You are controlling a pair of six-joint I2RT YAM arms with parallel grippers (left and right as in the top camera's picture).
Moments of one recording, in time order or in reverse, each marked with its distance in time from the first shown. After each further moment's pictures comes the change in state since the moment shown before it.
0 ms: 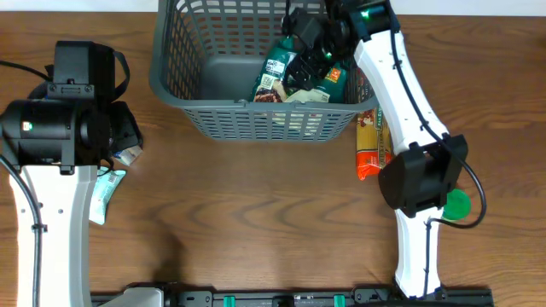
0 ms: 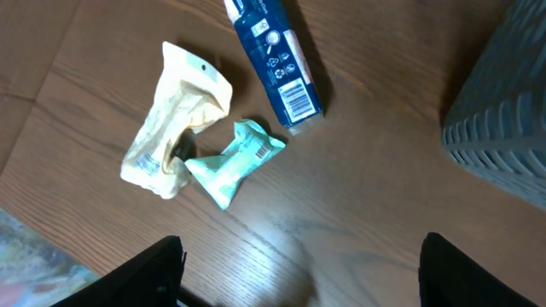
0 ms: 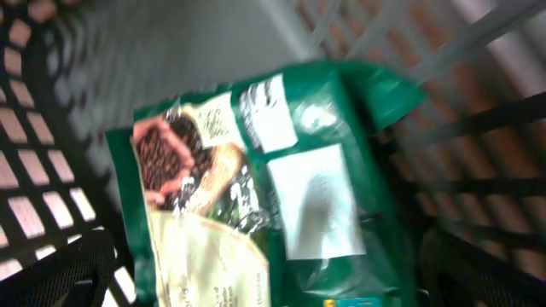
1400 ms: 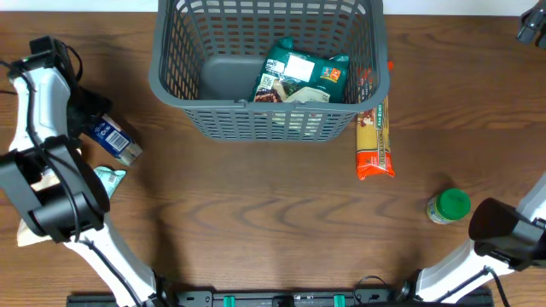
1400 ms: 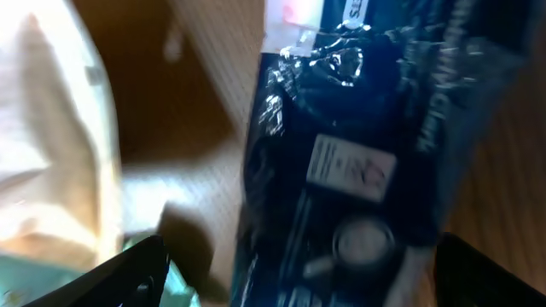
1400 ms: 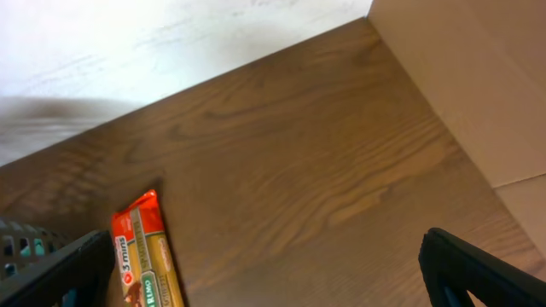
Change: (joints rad) left arm 0.413 0.742 0.000 0.432 0.237 -0.286; right arm -0.732 -0.345 0.122 -0.169 0.296 0.625
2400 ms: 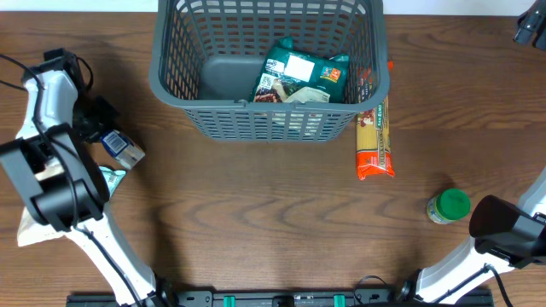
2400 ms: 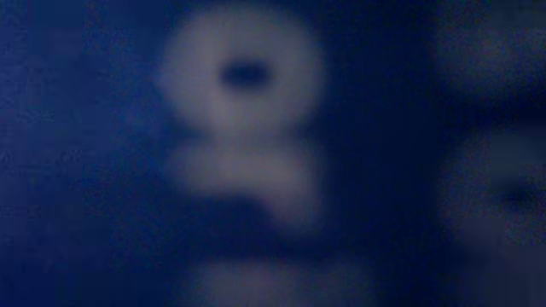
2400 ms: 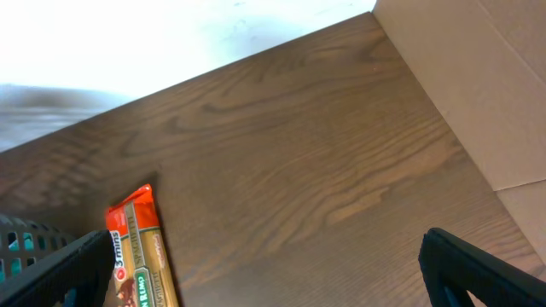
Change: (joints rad) left arm 0.000 0.037 -0.009 0.002 0.112 0.259; right arm 0.000 0.012 0.000 0.001 -0.003 -0.026
